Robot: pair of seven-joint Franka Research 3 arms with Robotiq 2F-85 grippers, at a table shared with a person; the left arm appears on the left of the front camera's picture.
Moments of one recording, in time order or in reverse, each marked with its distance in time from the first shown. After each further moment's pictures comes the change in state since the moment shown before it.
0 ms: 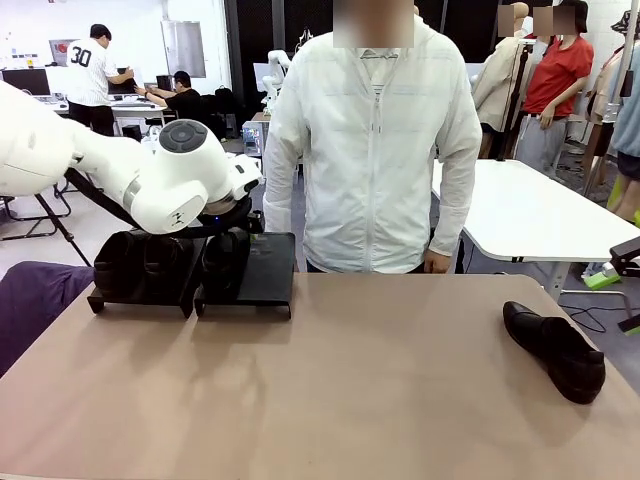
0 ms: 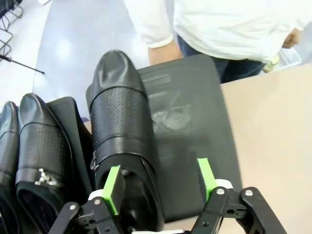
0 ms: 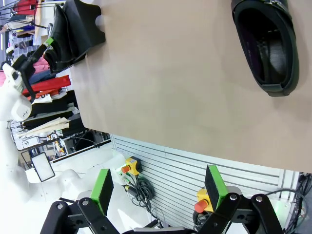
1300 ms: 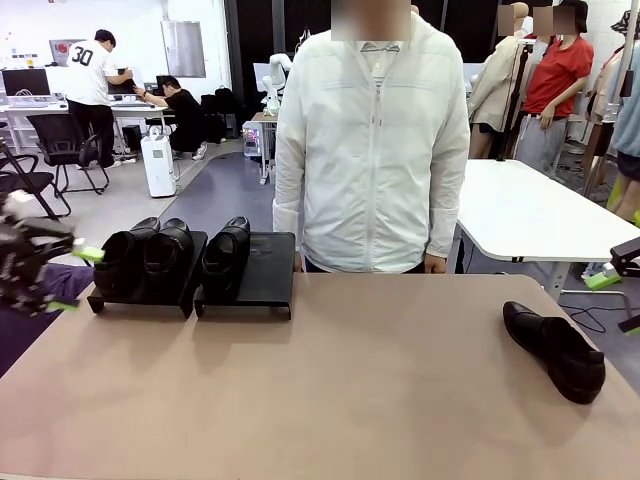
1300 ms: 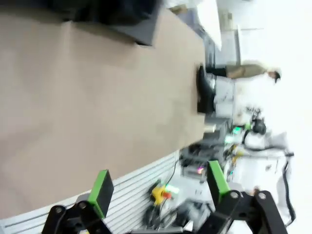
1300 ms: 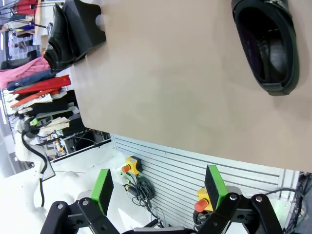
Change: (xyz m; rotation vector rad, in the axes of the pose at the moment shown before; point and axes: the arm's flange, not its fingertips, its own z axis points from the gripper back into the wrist) left arm -0.231 0.250 0.183 -0.827 0.289 0.795; right arm 0.000 0.000 0.000 0.001 0.002 -0.001
